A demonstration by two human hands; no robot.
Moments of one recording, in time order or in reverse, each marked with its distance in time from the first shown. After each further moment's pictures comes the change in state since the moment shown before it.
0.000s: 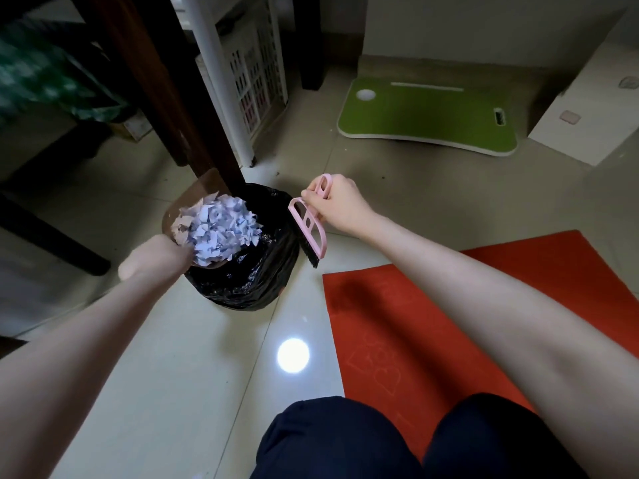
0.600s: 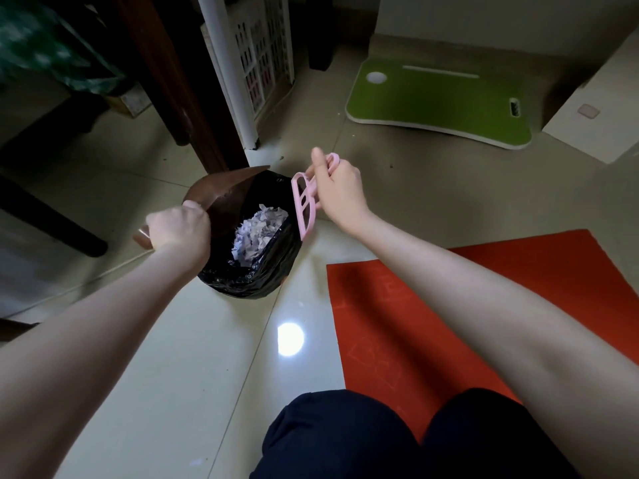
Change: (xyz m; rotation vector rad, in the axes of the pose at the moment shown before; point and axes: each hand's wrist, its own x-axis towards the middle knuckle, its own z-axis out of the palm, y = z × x) left_hand -0.002 0.028 0.008 0.667 0.192 0.329; right_hand 0.009 -0.013 0.029 0.154 0.212 0.077
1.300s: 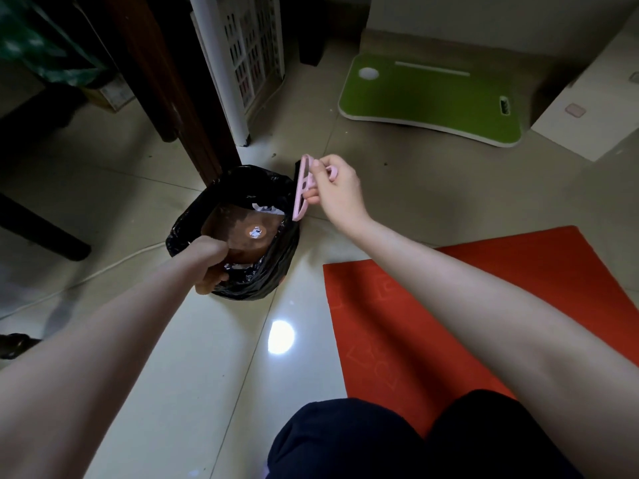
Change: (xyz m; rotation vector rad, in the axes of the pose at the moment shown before) left_hand 0.015 0.026 0.038 -1.231 -0.680 -0.366; right_hand -0.003 0.008 0.011 0.174 0.041 0.079
